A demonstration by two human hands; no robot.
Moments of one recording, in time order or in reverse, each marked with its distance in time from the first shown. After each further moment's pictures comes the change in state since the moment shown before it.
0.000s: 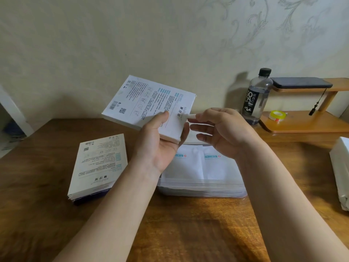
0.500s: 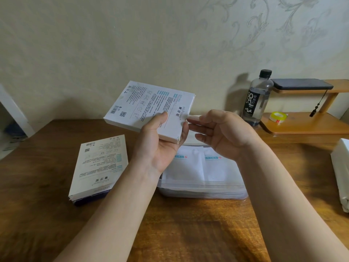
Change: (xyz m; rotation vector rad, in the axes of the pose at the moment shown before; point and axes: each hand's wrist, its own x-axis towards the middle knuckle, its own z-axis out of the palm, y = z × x) left_hand -0.003 0.002 0.005 -0.097 0.038 -0.024; right_hand 0.002 0.001 -0.001 0.139 -0.051 0.081
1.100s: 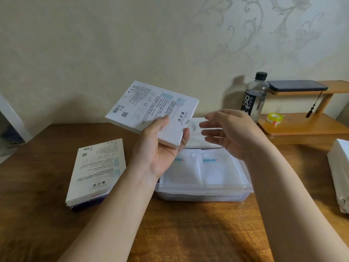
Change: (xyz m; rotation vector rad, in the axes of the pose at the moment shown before) left_hand -0.001 -0.001 -0.001 0.057 -0.090 -0.028; right_hand -0.005 -0.011 -0.016 -0.267 0.260 -0.094
